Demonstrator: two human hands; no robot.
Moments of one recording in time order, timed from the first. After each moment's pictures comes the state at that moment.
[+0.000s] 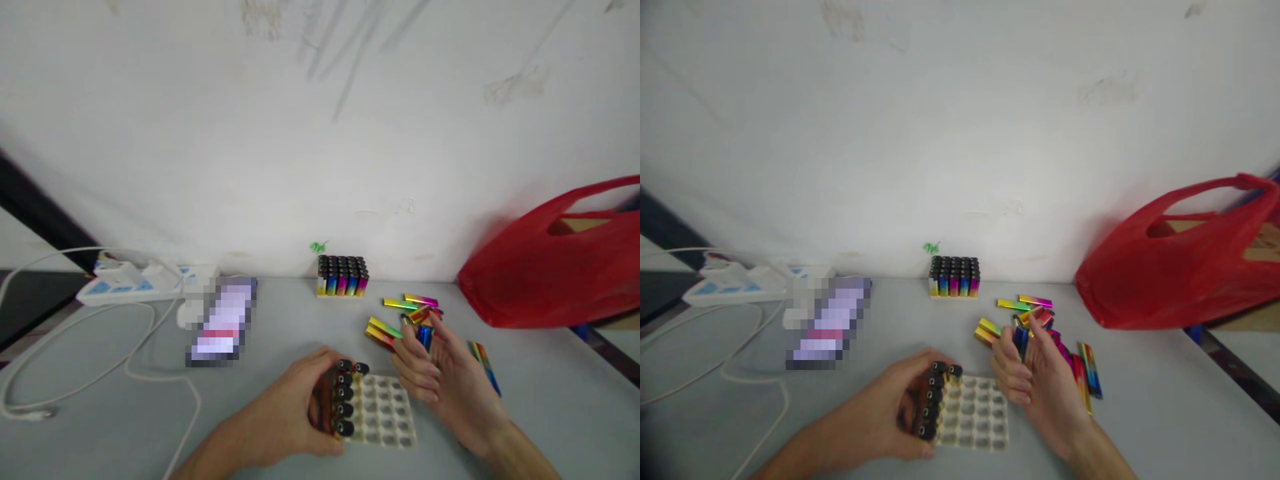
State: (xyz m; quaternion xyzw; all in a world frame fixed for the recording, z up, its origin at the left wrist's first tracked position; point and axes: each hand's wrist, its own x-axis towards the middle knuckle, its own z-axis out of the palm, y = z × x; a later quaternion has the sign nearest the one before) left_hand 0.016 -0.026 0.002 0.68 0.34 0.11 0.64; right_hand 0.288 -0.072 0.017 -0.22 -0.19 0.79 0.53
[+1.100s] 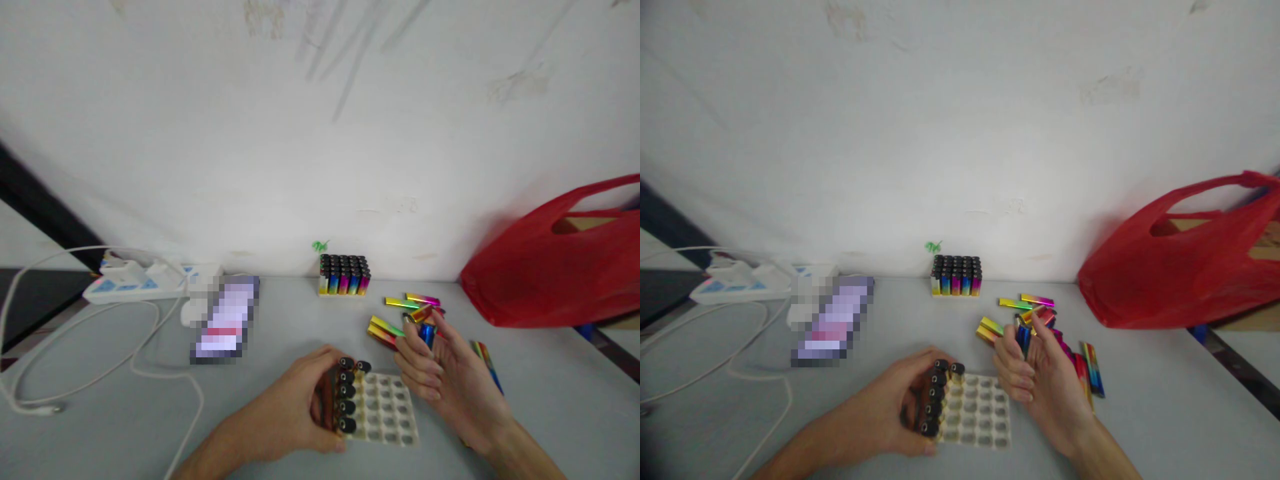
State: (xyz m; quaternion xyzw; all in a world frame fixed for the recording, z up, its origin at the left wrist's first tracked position) left_hand 0.018 -0.024 0.005 0.72 0.33 0.14 0.59; right_hand 0.289 -0.072 0.018 -0.23 -0.20 0.79 0.53
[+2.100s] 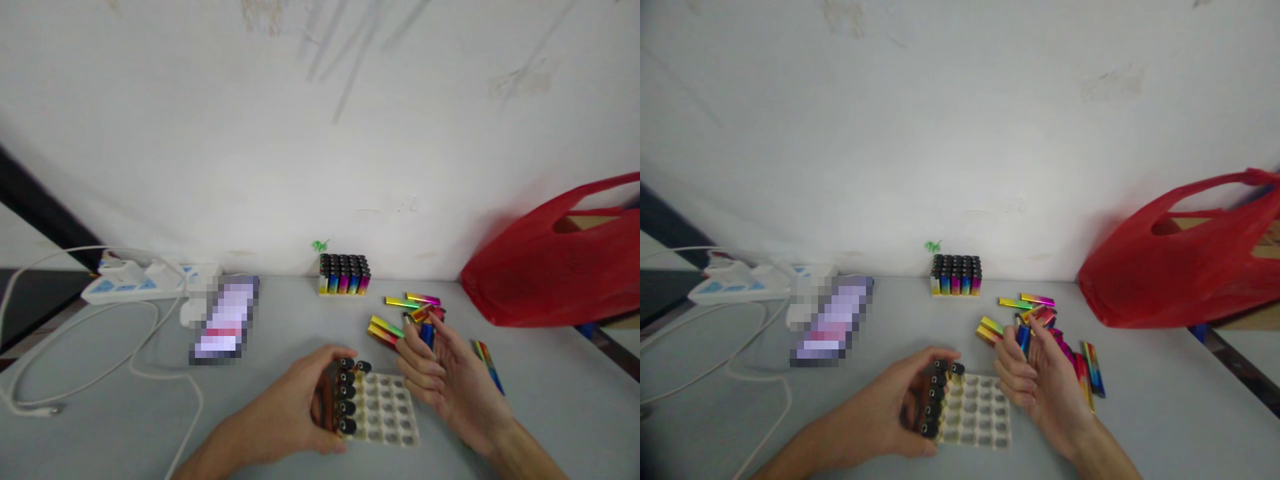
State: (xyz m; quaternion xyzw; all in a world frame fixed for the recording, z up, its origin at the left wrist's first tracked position) left_hand 0.018 -0.029 -0.001 0.64 0.32 0.16 0.68; right_hand 0.290 -0.072 0.018 -0.24 -0.17 0.80 0.52
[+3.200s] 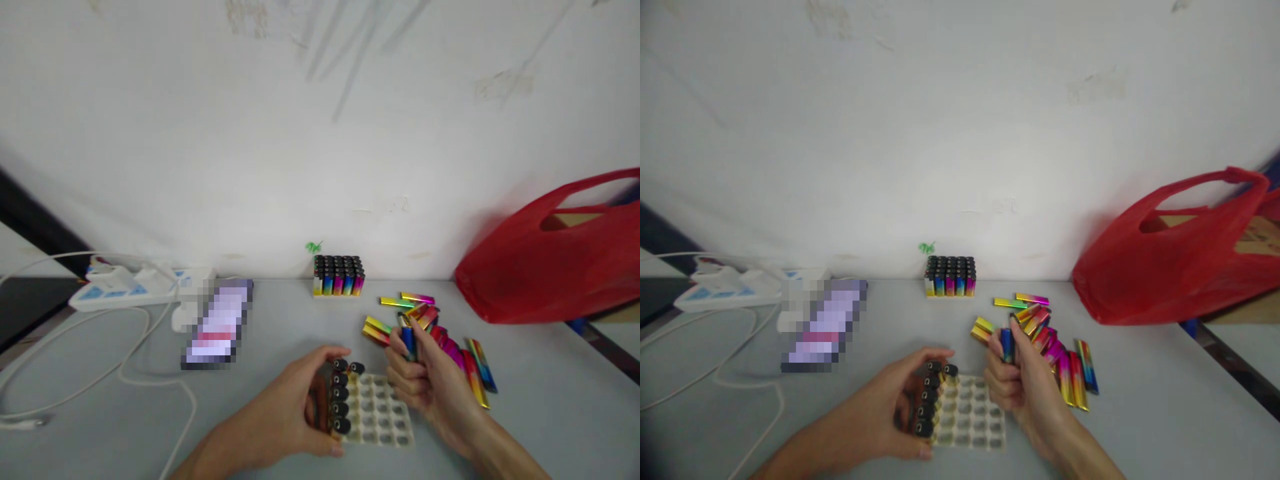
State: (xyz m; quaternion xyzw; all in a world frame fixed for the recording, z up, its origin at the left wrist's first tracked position) left_hand 0.014 -0.029 -0.012 0.65 0.36 0.14 0.66; right_hand 0.274 -0.075 0.012 -0.35 -0.20 0.74 0.53
